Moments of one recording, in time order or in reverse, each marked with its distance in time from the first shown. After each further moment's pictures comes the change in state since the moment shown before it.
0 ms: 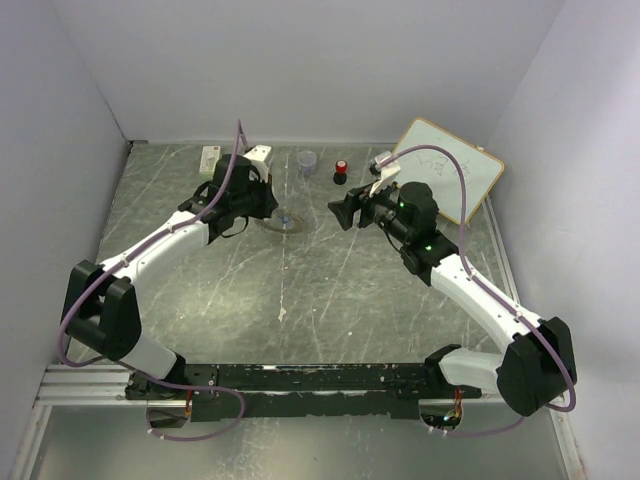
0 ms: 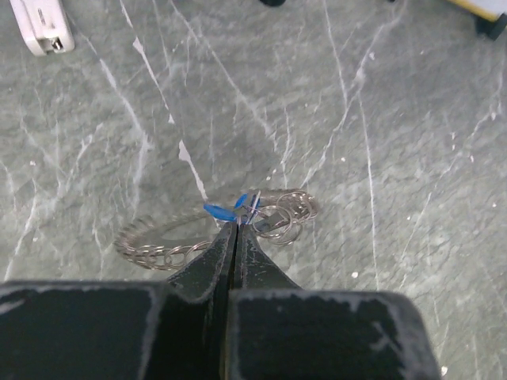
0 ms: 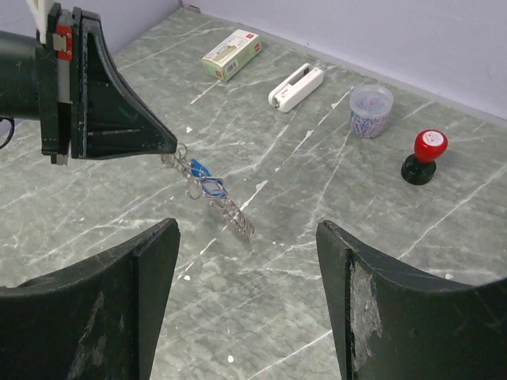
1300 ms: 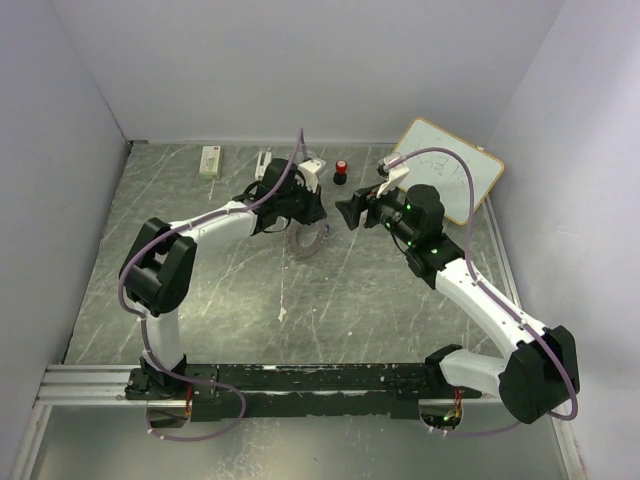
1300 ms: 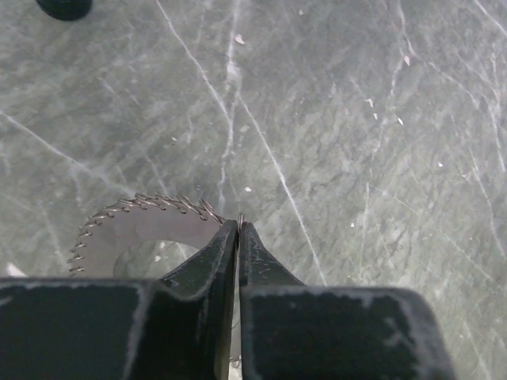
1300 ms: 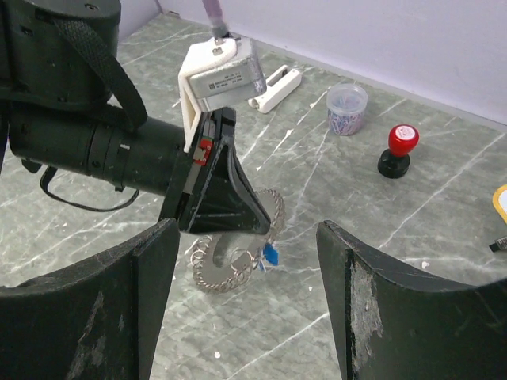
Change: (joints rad) left arm -0.114 0.370 0.172 0.192 0.252 0.100; right arm -0.029 -0.042 -0.023 -0.011 0.021 -0.010
